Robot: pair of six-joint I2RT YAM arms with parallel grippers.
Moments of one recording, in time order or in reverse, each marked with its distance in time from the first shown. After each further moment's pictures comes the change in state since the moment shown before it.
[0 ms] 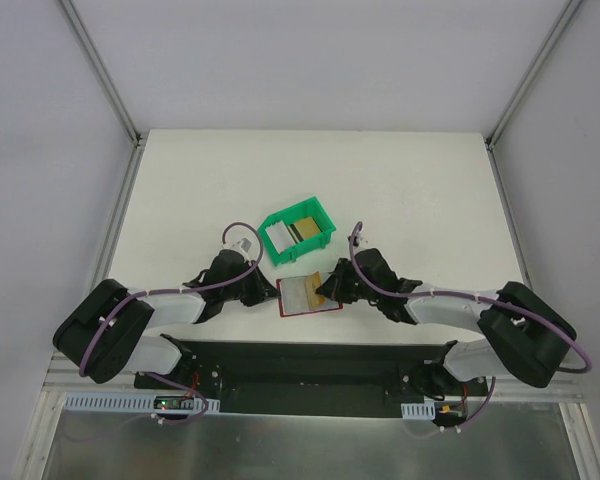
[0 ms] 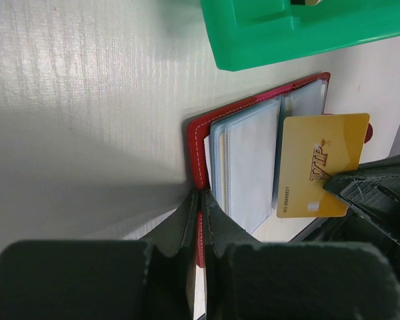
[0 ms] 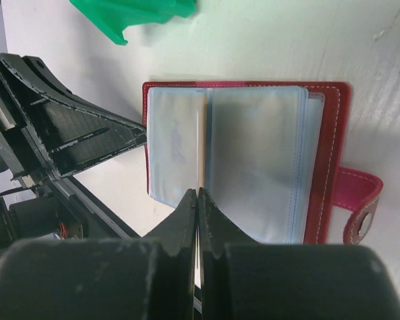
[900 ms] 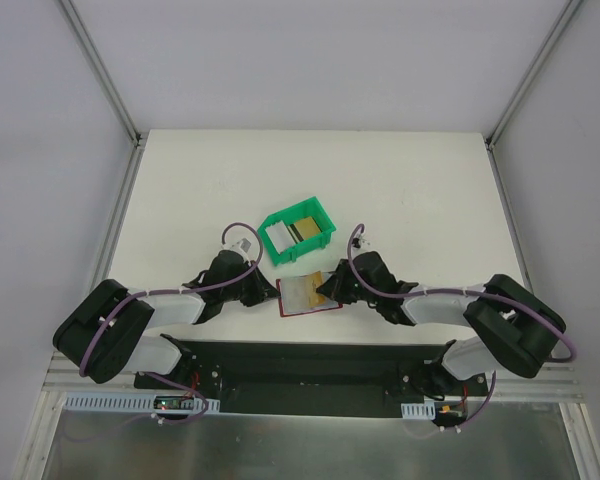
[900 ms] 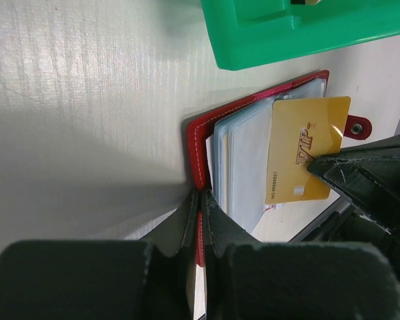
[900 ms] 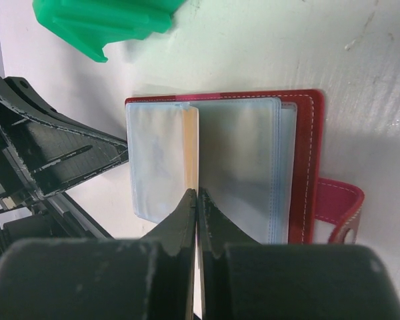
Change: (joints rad) left arm 0.000 0.000 -0.009 0.016 0.003 -0.002; right arm -0.007 0.076 -0.035 0.125 0.035 0.028
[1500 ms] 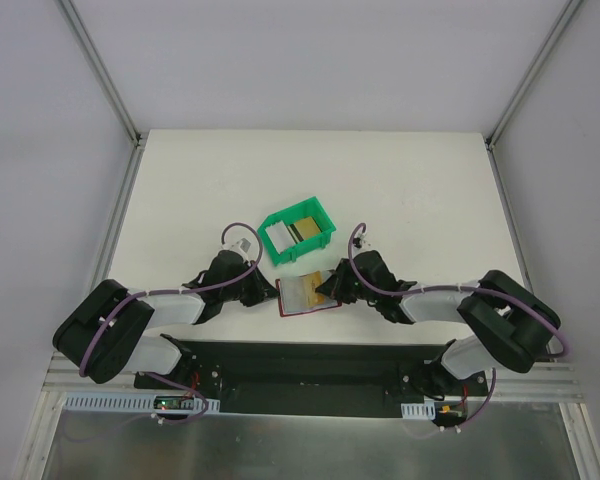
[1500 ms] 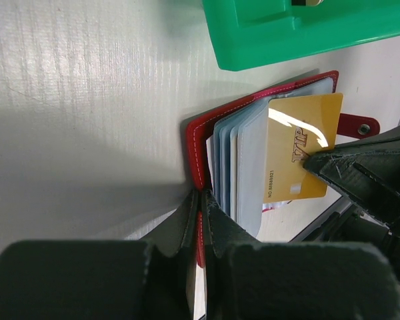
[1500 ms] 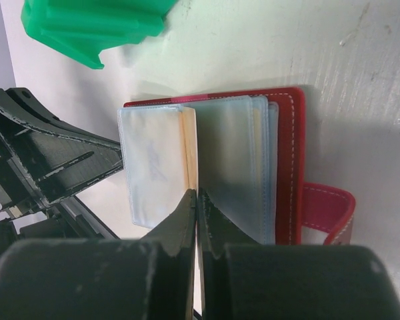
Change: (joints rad) left arm 0.000 0.000 -0.002 0.004 0.000 0.000; right arm -0.014 0.032 -0.002 0.024 -0.033 0.054
